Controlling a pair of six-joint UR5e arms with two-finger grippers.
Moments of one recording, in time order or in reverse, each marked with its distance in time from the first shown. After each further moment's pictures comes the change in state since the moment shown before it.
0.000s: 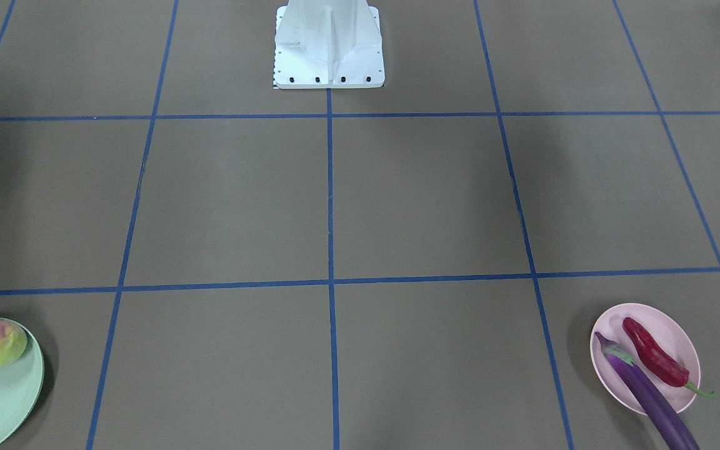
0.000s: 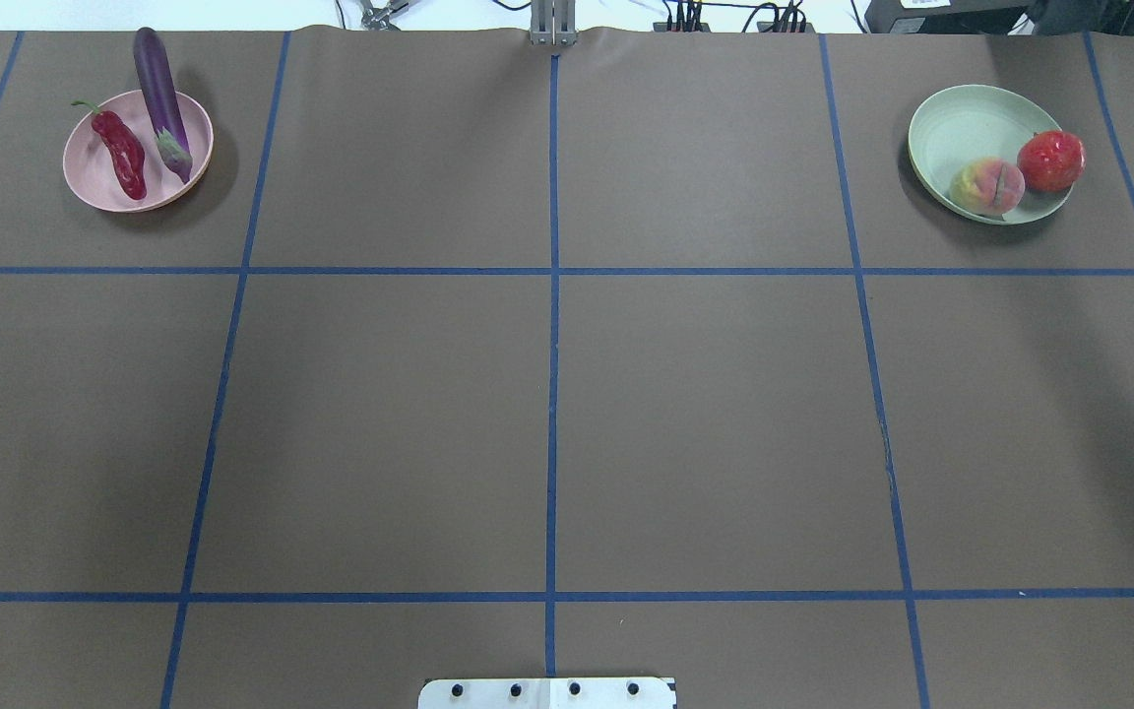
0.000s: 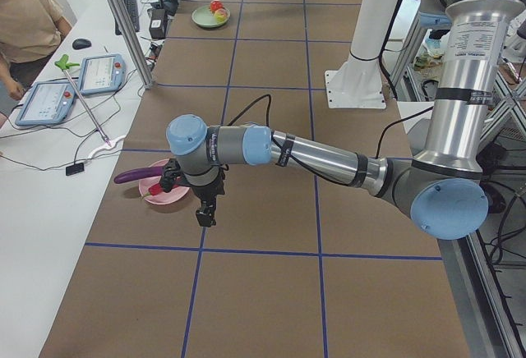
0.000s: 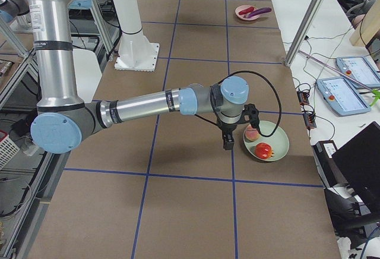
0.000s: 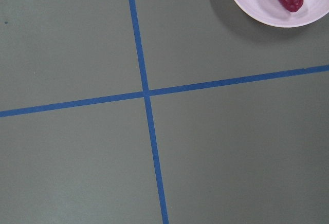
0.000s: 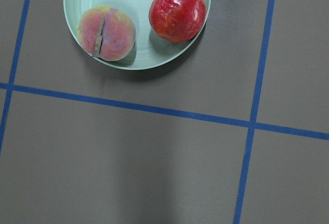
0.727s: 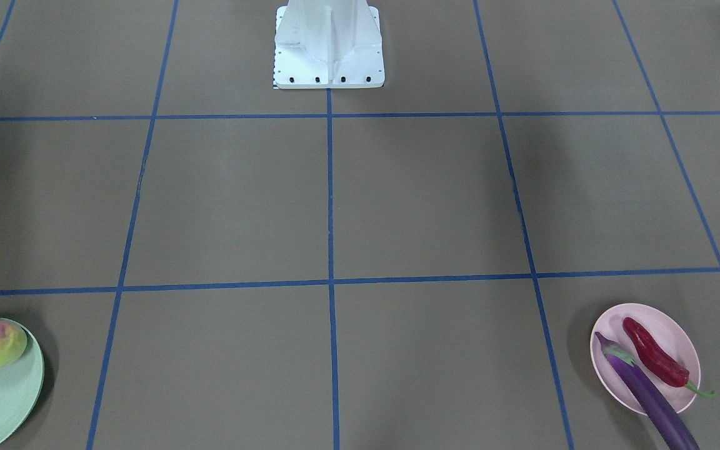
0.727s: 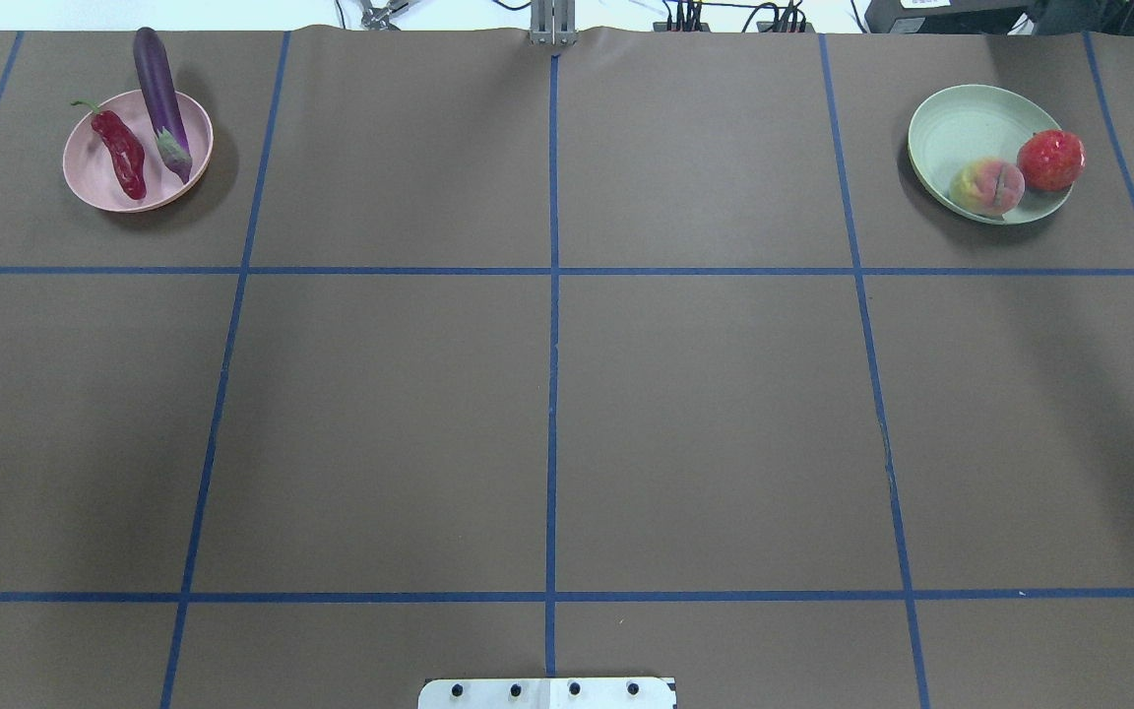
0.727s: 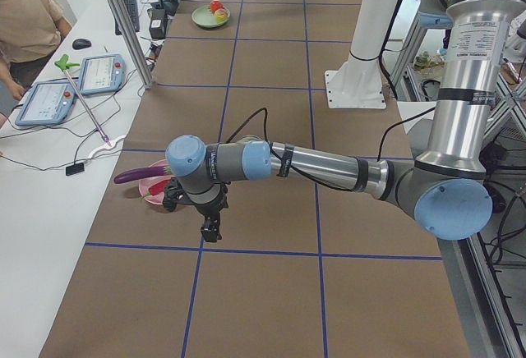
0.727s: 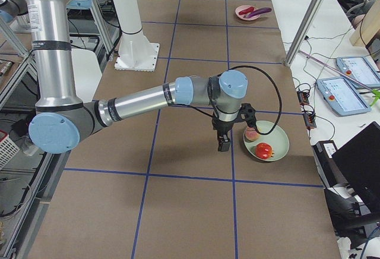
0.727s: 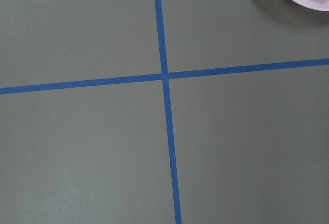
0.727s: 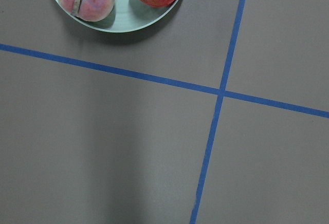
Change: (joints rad) left arm -0.004 0.028 0.080 -0.039 -0.022 0.000; right arm 0.015 -0.001 0.049 -0.127 -0.062 -0.080
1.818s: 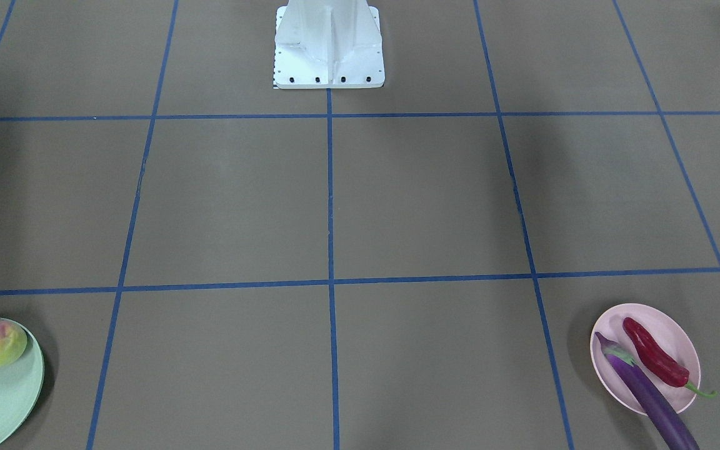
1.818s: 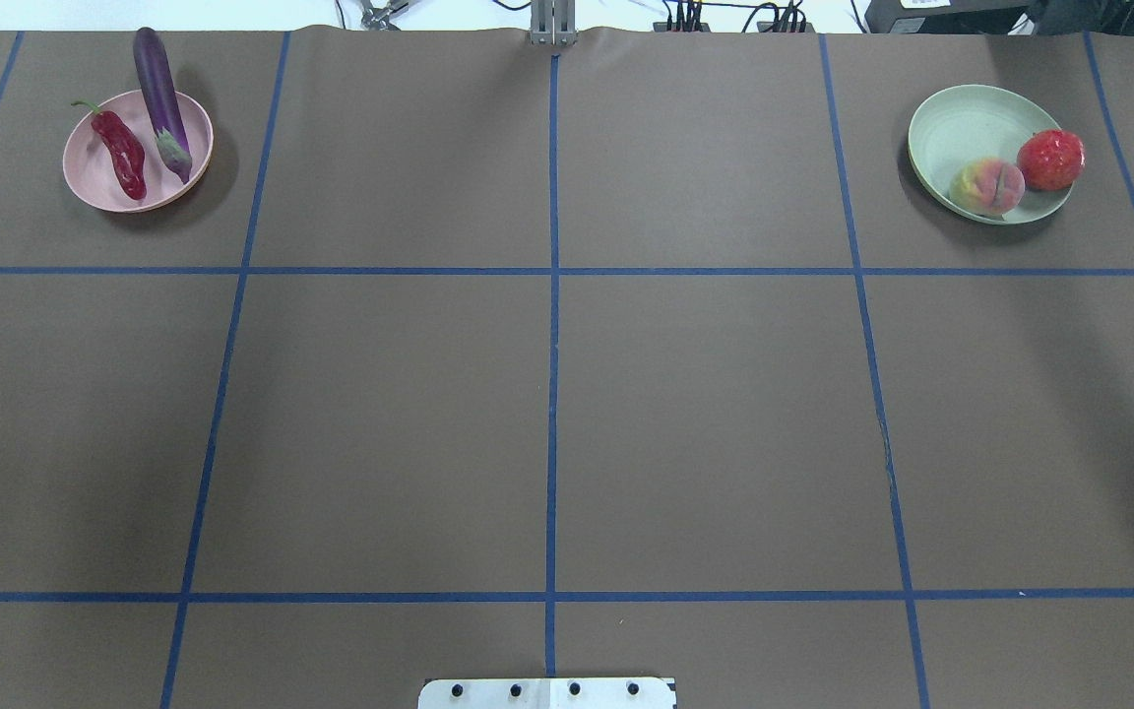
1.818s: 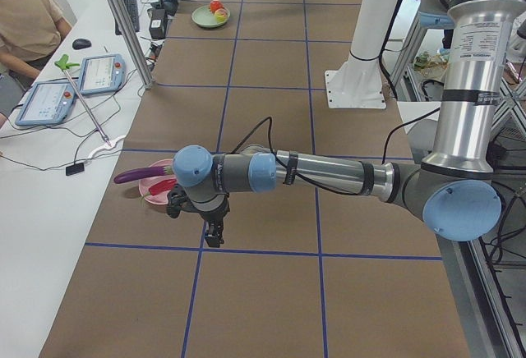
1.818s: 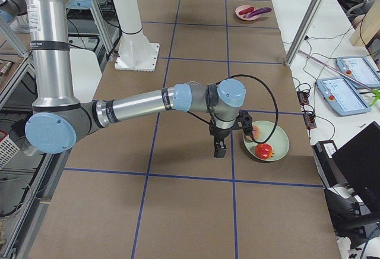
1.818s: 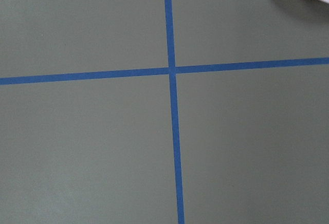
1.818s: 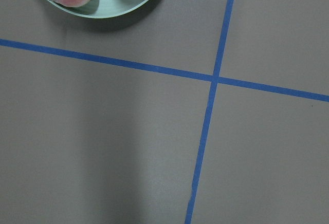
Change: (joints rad) left arm 0.000 0.017 -0.033 -0.055 -0.011 -0.040; right arm -0.004 -0.028 -0.033 0.017 -0.001 0.006
